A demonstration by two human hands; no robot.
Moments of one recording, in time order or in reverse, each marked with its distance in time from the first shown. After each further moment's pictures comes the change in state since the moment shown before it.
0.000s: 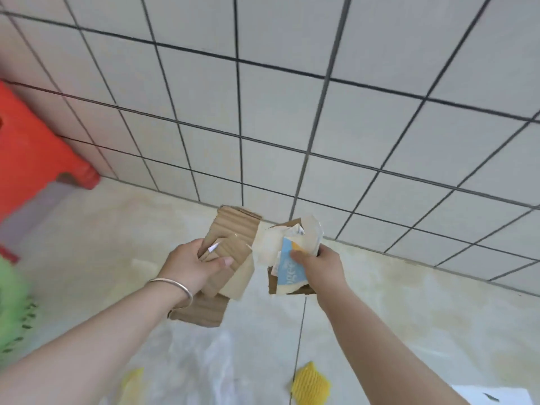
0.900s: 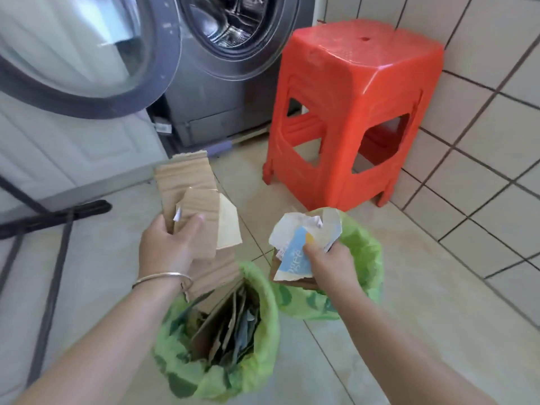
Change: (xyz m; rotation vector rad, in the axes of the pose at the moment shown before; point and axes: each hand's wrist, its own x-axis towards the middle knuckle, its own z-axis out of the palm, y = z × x) left_hand -0.240 -0.254 -0.497 -0.488 1.194 -0.250; right_hand -0.296 -0.046 0.533 -0.492 -0.594 -0.390
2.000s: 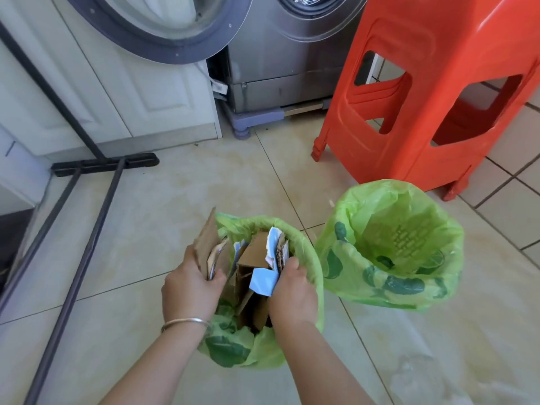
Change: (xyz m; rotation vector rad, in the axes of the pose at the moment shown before) left_hand -0.048 -0.176 -0.035 0.672 0.178 0.011; right_hand -0.040 0.114 0.154 -0.846 -0.176 -0.179
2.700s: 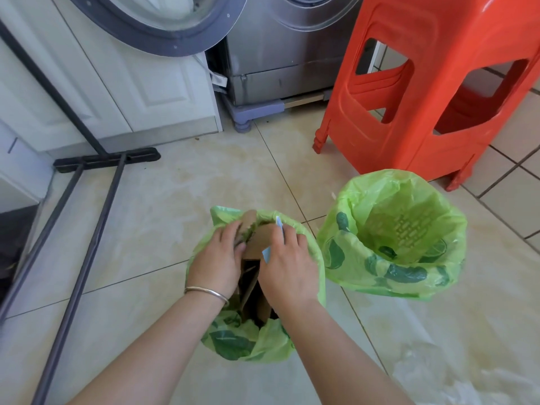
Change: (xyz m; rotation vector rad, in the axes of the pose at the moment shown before) left_hand 0.016 0.008 0.020 0.123 -0.217 0.379; right_hand -0.008 -0.016 -0.023 -0.045 0.168 -0.346
